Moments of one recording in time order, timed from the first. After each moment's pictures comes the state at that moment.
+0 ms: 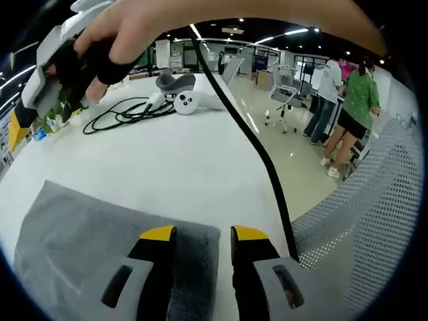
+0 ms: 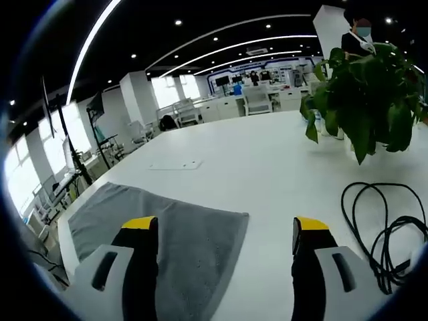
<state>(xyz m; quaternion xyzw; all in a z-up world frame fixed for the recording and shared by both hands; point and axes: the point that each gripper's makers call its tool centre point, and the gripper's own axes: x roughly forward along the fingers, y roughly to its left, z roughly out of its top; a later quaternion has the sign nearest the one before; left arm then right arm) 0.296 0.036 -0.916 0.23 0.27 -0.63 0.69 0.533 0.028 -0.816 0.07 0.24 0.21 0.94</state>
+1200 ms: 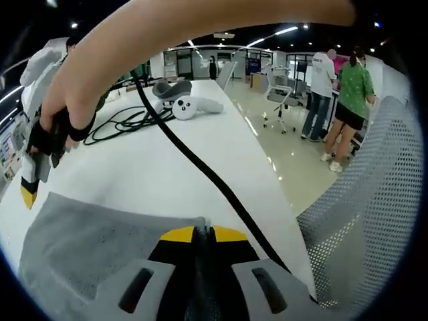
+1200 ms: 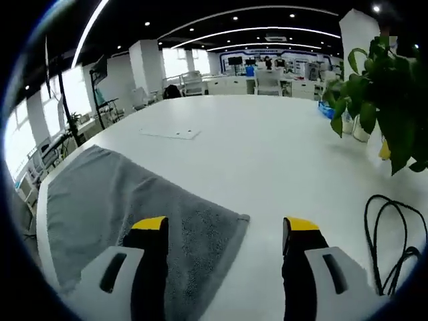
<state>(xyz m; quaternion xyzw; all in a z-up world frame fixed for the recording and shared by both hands) 0.303 0.034 -0.912 0.24 0.21 -0.65 0.69 0.579 0.058 -0.884 -0.05 0.30 0.23 0.92</state>
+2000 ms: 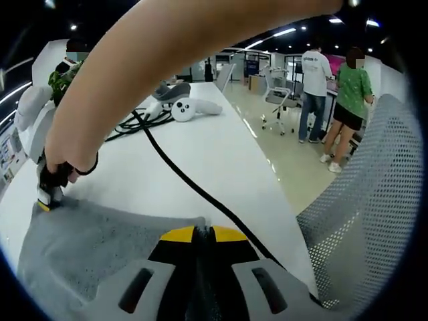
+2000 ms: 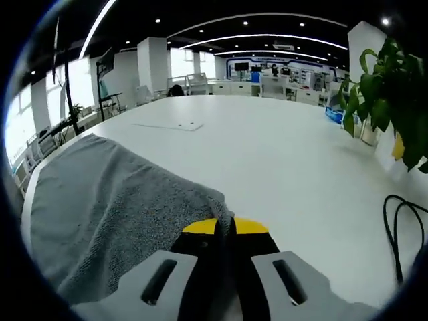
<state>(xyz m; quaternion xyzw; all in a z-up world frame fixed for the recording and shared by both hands) 0.302 0.034 -0.911 0.24 0.21 -0.65 0.69 0.590 0.075 -0.925 -0.05 0.26 0.24 0.93</state>
